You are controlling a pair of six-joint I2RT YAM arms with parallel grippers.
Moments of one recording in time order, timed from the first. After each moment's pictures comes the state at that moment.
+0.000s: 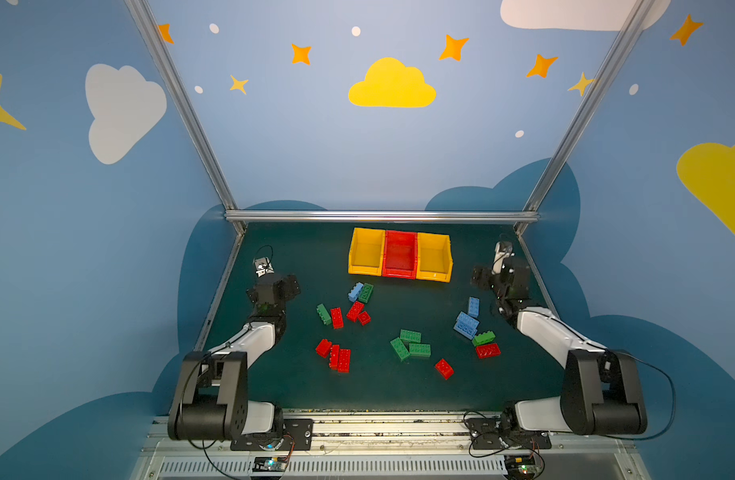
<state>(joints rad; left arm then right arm) -0.02 1.34 0.58 0.35 -0.31 -0.25 0.11 1.37 0.84 0.11 0.17 0.10</state>
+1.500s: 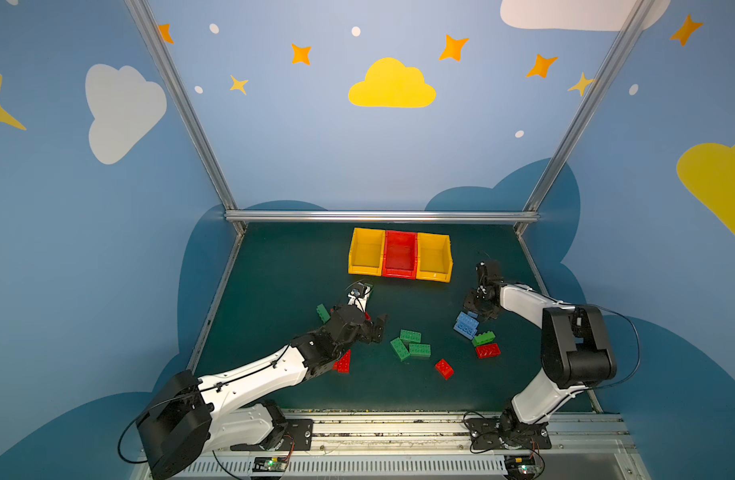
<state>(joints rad) -0.87 1.18 0.63 0.02 -0.32 -0.38 0.14 1.71 0.98 -0.46 0.09 0.49</state>
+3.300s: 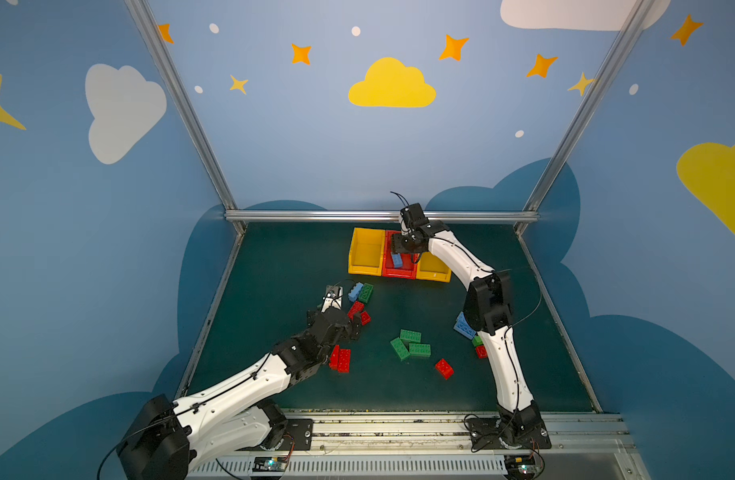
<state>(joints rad) -0.79 1.02 0.57 -0.16 -0.48 -0.42 0.50 2.41 2.27 -0.78 0.01 0.29</state>
